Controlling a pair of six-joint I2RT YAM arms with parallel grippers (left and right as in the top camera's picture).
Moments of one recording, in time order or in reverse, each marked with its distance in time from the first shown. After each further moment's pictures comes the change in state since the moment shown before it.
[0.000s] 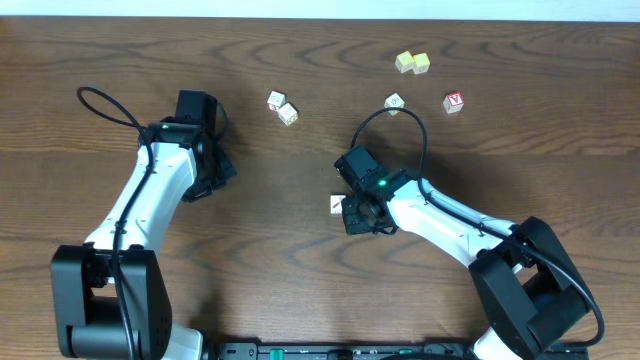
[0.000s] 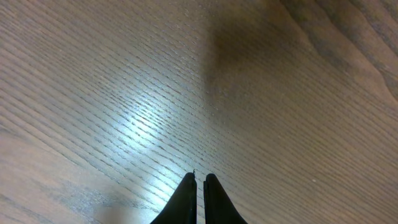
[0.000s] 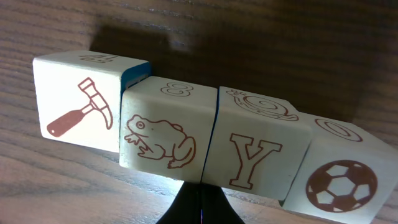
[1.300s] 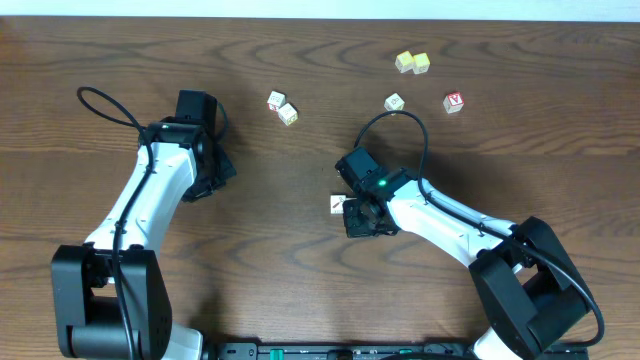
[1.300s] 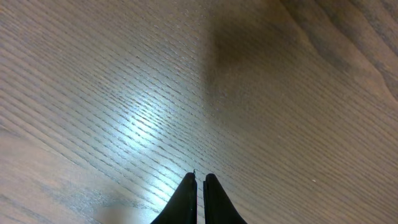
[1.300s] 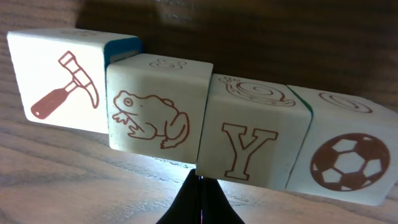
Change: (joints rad) left arm 0.000 0.000 0.000 0.000 0.000 0.000; right arm 0.000 0.000 0.000 -0.037 -0.027 0.036
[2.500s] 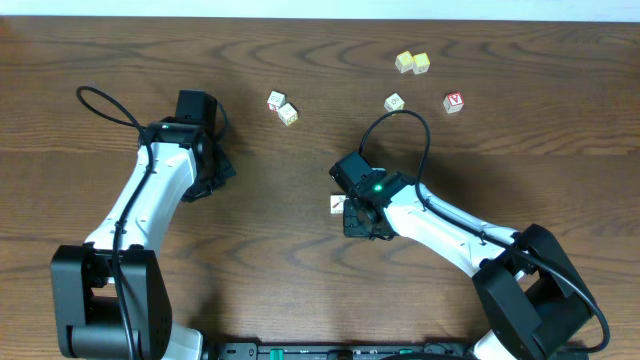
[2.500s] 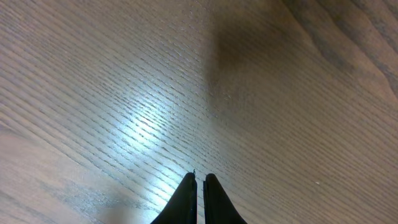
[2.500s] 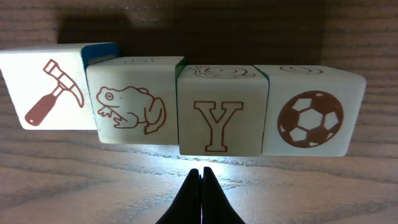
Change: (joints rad) left arm 0.000 0.000 0.000 -0.002 -0.012 0.000; right arm 0.040 -0.026 0.005 -0.036 0.090 0.175
